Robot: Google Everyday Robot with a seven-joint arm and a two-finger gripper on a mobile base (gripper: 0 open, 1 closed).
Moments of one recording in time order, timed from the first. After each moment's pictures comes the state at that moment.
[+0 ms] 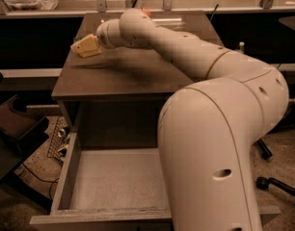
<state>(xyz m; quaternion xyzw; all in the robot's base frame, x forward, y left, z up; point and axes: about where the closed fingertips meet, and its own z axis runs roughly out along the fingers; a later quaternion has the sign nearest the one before) 0.844 0.188 0.866 -0.37 0.73 0.22 0.52</state>
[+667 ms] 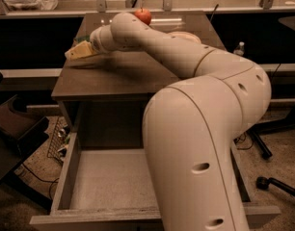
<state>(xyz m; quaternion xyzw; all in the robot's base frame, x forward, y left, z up) 0.838 0.213 0.841 -0.38 0.75 0.23 0.49</state>
